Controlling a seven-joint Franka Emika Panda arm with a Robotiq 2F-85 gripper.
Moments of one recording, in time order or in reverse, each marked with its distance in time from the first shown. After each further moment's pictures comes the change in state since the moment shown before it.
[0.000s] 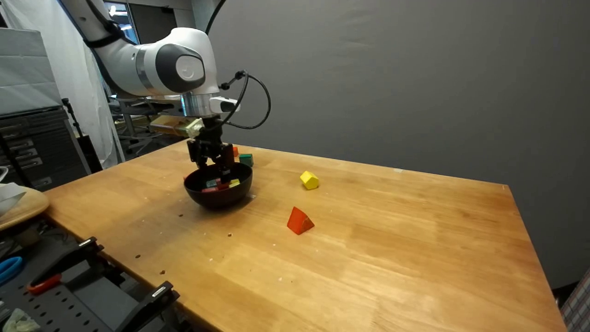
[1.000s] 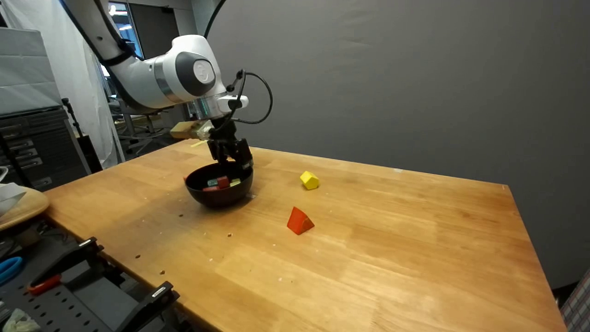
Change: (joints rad) arm 0.193 0.091 -0.216 0.090 -0.205 0.096 0.298
